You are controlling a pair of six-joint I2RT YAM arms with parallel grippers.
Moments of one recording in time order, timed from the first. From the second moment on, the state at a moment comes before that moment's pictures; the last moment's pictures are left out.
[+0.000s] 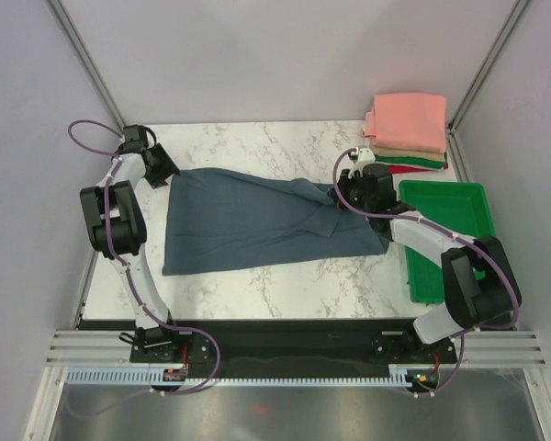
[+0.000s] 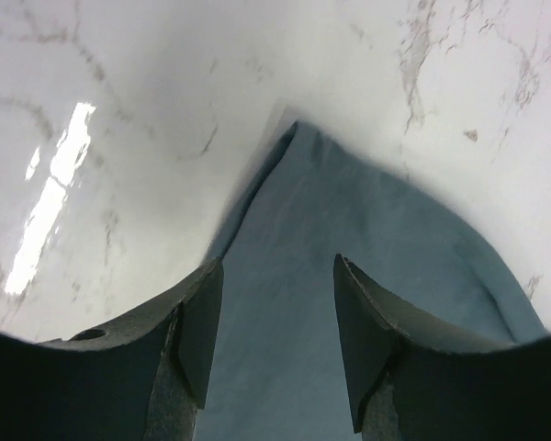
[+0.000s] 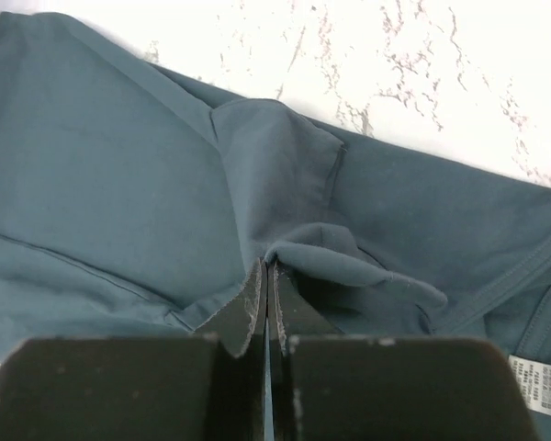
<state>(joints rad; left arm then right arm) 0.21 2.09 1.61 -0.47 0.12 -0.45 0.35 1.52 0.85 0.22 -0.17 0.28</state>
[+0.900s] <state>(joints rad) 0.18 2.33 1.87 -0.47 0.08 -0.39 0.34 1.54 0.84 0.28 -0.21 0.30</state>
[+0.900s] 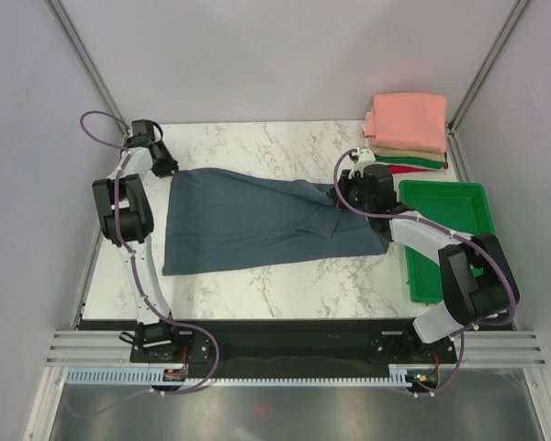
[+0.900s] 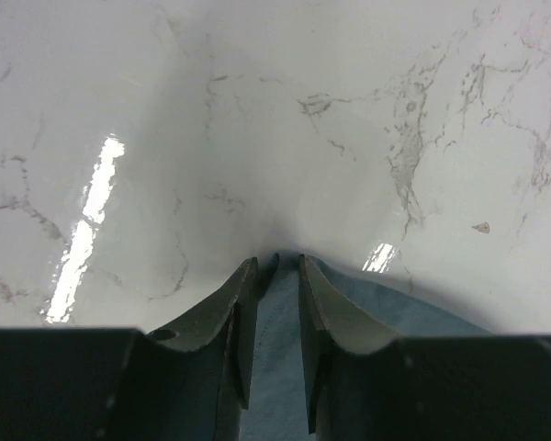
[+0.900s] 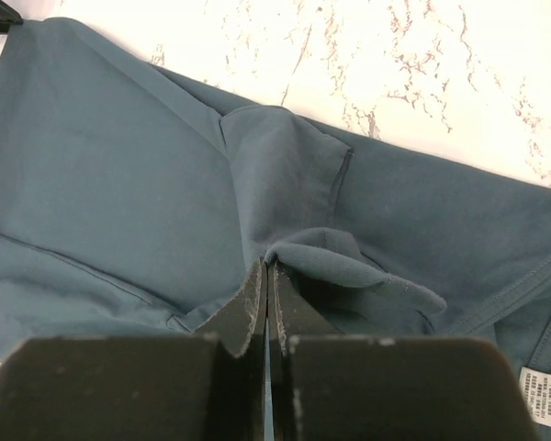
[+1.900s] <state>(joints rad) 0.21 1.82 1.38 -0.32 0.09 -0.35 0.17 1.39 0.83 0.18 -0.17 0.34</state>
